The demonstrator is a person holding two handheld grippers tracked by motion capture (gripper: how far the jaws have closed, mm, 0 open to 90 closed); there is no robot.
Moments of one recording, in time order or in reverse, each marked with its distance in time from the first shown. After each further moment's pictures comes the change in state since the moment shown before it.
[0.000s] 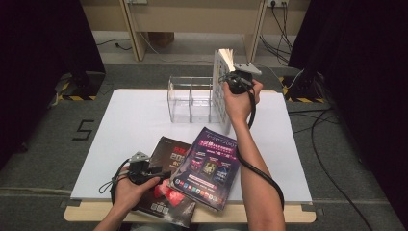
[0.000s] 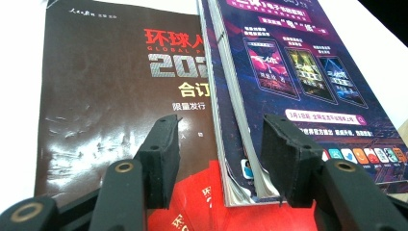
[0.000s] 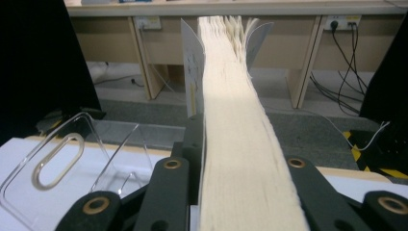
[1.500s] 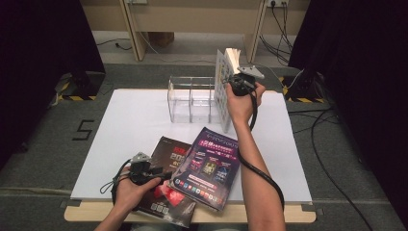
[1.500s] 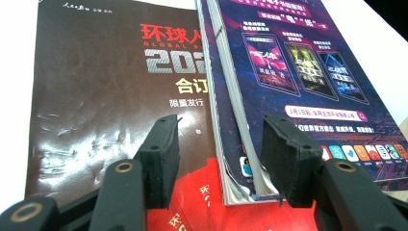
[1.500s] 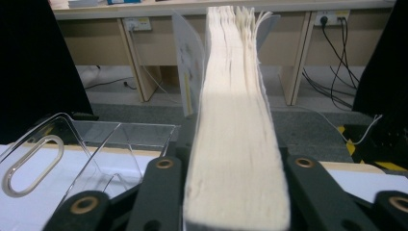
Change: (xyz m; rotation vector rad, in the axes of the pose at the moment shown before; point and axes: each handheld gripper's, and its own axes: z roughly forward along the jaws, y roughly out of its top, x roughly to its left) left arm -0.001 -0.002 0.003 0.012 -0.001 0.004; right arm -0.013 -0.012 0.010 -0.009 -0.030 0.027
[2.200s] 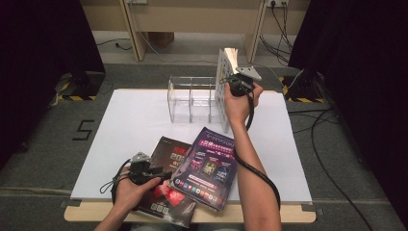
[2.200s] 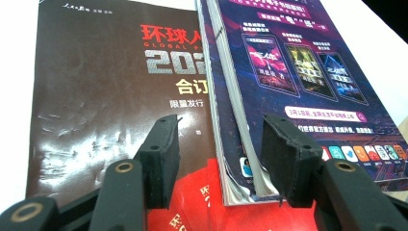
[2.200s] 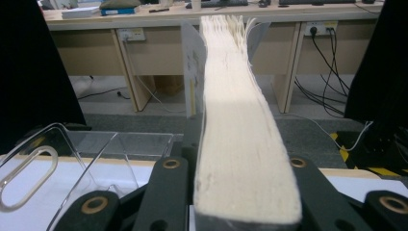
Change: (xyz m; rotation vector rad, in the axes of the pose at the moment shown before) left arm 0.000 0.000 0.000 -0.002 -0.004 -0.002; right arm 0.007 -0.003 0.002 -0.042 -0.031 0.008
